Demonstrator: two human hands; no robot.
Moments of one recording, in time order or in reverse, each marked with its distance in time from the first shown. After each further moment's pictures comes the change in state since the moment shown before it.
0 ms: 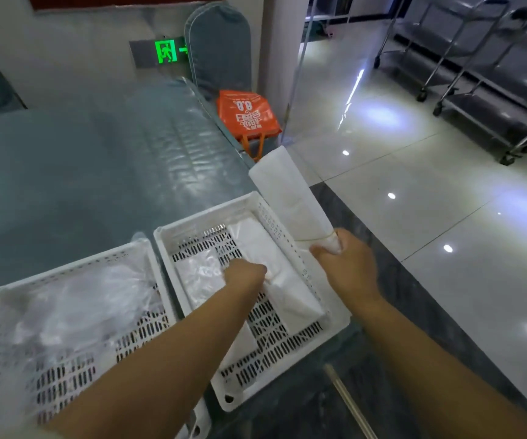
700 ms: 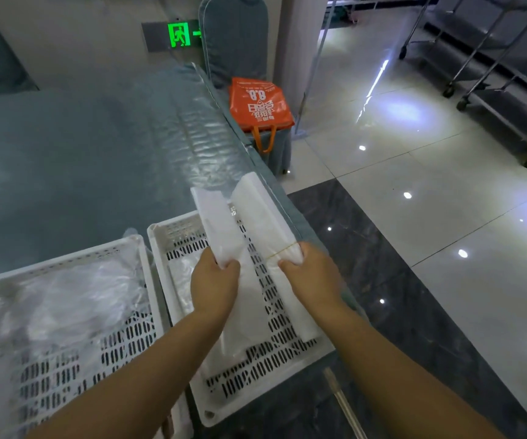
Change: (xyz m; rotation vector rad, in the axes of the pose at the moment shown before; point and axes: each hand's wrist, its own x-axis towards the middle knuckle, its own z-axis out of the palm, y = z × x) left_hand -0.009 -0.014 -0.026 -0.095 0.308 0.417; right_hand 0.022 0.002 0.051 -0.100 -0.171 0.009
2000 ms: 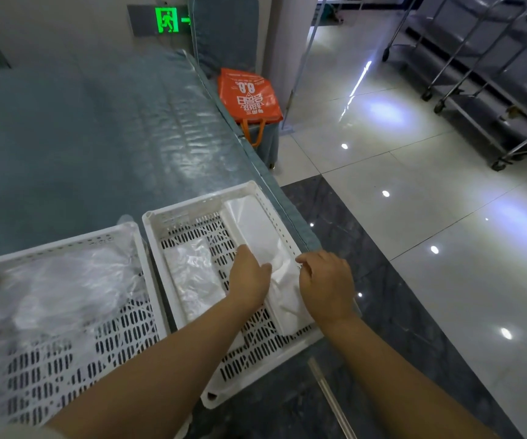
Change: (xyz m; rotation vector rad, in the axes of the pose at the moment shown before) left_hand -0.007 -0.015 0.049 0.278 -0.288 0.009; right_hand -0.037 0.018 -0.009 -0.344 0.218 -0.325
